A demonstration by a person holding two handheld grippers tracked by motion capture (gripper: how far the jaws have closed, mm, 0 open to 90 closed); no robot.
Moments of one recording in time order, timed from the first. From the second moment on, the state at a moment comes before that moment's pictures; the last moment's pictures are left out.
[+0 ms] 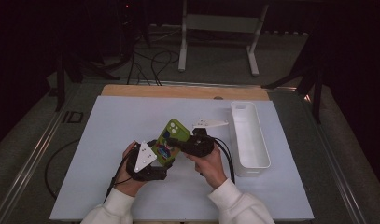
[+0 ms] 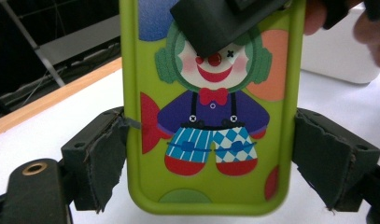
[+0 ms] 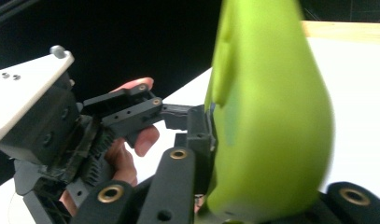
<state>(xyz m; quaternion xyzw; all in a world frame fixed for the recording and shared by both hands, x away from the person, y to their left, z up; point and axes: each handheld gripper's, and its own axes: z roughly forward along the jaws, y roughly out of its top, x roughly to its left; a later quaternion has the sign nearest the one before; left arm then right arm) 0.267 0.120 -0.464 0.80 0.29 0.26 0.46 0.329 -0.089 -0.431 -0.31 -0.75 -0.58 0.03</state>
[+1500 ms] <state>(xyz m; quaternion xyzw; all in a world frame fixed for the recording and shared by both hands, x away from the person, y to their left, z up) 0.279 0.134 -0.465 0.81 0.30 0.15 0.48 0.318 -0.095 -0.427 -0.24 -0.79 -0.56 -0.01</state>
